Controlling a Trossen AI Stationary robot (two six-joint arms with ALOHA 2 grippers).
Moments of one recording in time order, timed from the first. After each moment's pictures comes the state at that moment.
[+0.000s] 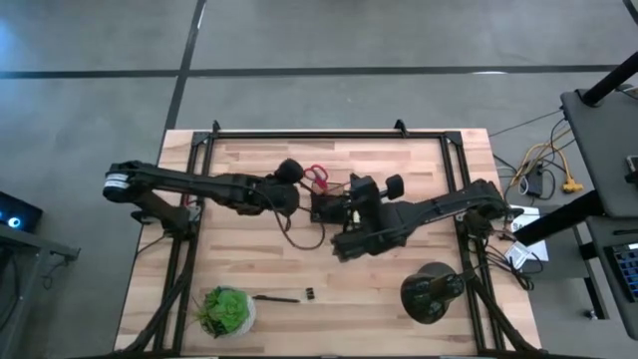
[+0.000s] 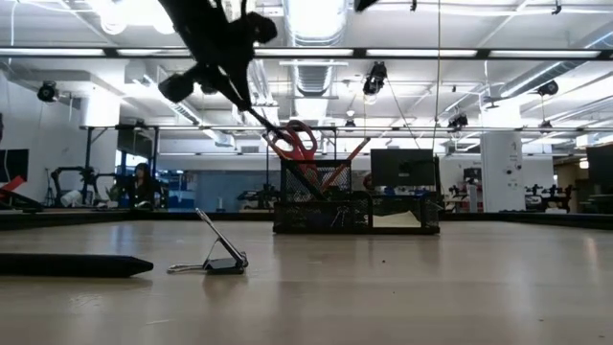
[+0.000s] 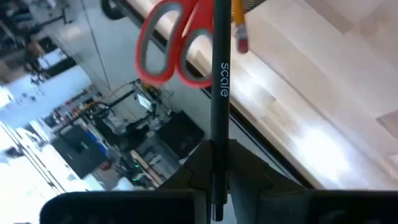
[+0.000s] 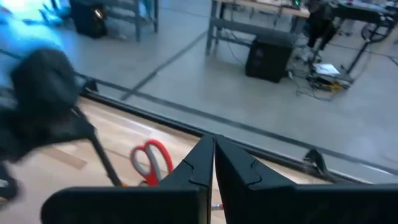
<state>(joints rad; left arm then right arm) -0.03 1.45 1.17 -0.71 -0.82 1.17 0.31 1.93 1.97 -1.54 1.26 1.44</state>
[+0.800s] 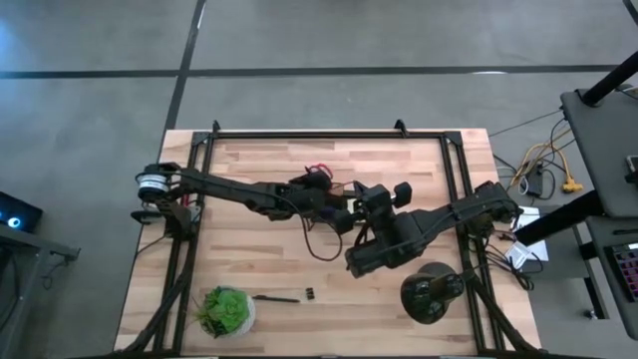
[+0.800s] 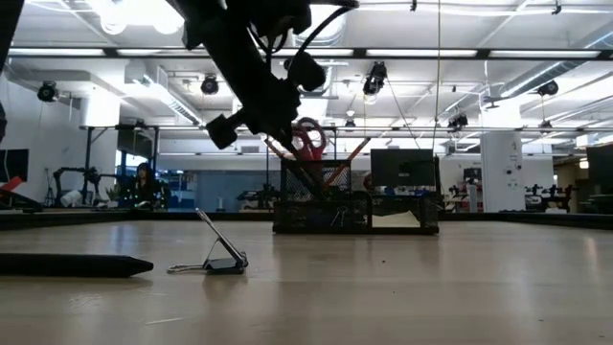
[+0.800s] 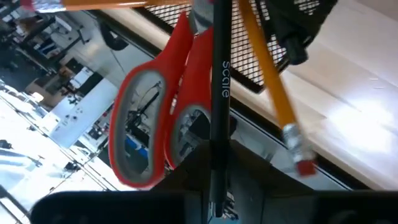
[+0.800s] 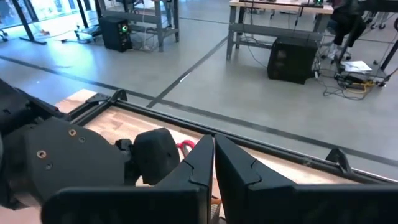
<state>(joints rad) 0.01 1.72 1.18 -0.33 -0.89 1.53 0.40 1.88 1.97 -1.54 1.28 1.49</state>
